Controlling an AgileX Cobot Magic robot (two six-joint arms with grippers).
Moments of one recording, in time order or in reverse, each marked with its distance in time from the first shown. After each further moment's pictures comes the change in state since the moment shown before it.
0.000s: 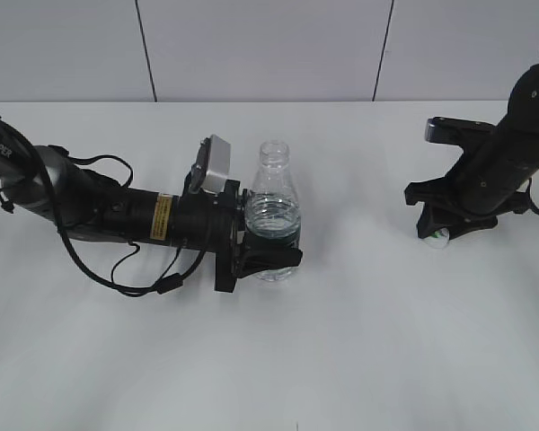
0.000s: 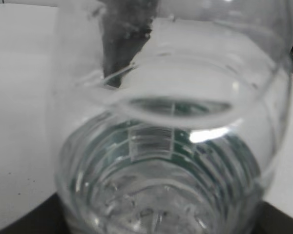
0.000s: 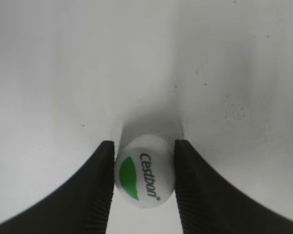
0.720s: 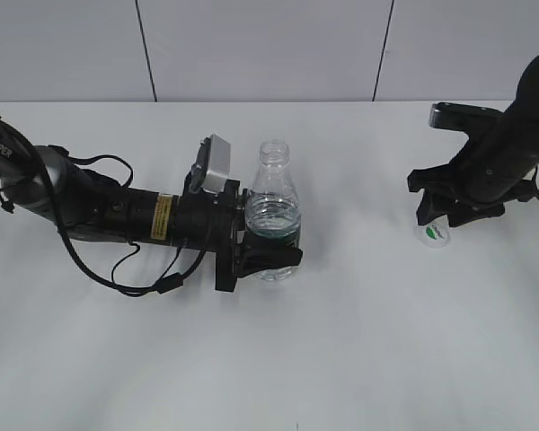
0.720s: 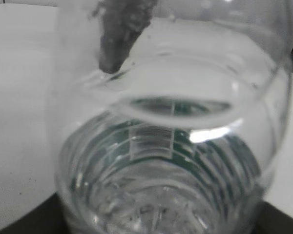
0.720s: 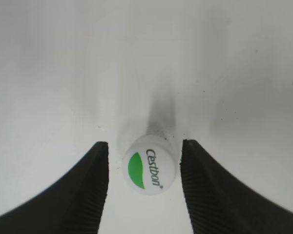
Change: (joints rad) left arm 0.000 0.000 0.000 -0.003 0.002 0.000; right arm 0.000 -0.038 0.000 0.004 0.005 0.000
